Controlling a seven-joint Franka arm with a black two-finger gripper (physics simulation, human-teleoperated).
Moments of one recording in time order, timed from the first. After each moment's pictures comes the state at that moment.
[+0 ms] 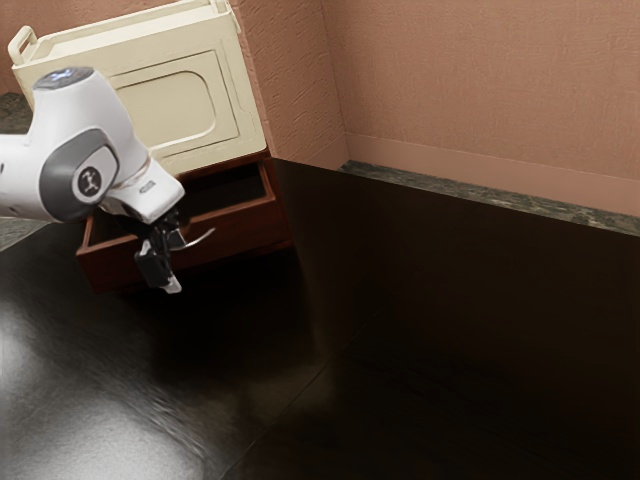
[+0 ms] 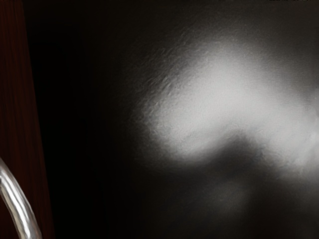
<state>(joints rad) 0.06 -0.09 0.27 -1.89 0.05 2.00 1.16</state>
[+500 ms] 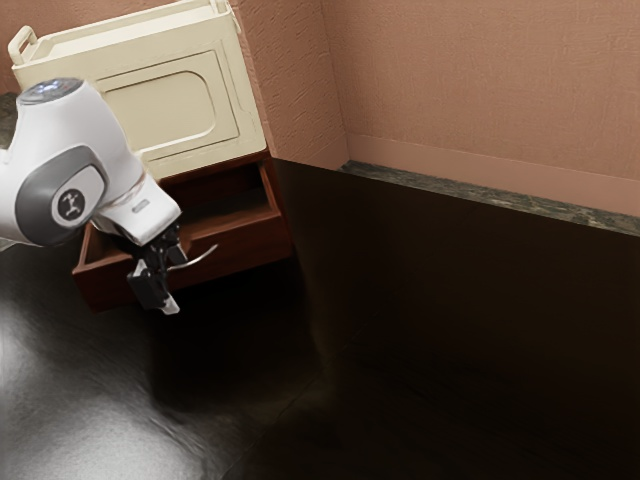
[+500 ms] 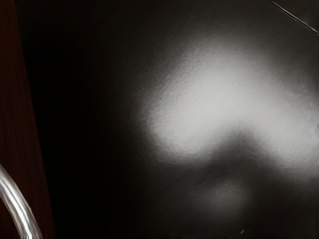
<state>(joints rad) 0.03 -0.22 0.23 -2.02 0.09 2.01 1.13</state>
